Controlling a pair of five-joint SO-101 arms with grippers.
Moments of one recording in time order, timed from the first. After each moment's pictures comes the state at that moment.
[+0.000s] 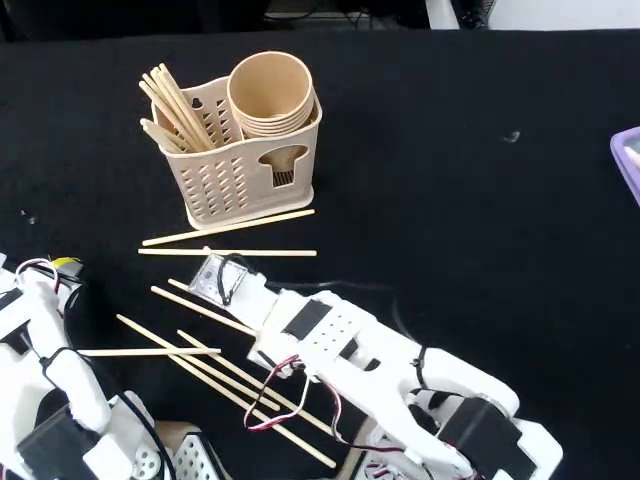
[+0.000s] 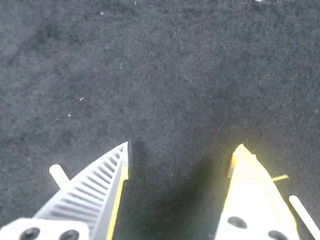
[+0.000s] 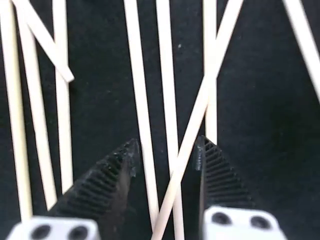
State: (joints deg) left arm -46.3 -23.7 59.7 33.9 21.9; right arm -48.3 -18.4 60.9 40.3 14.5
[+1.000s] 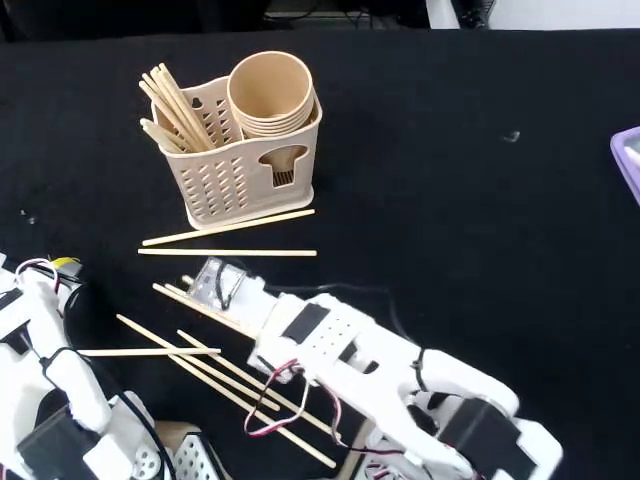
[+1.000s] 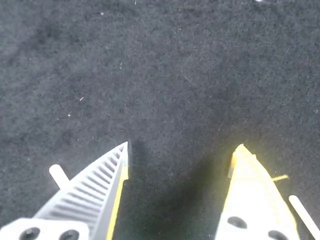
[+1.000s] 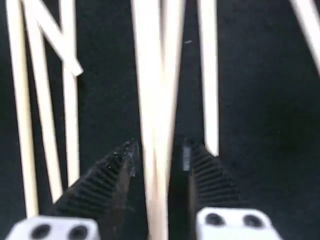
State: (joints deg) left arm -46.3 -23.7 59.7 33.9 21.9; right arm -49.9 -17.6 61.1 41.2 14.0
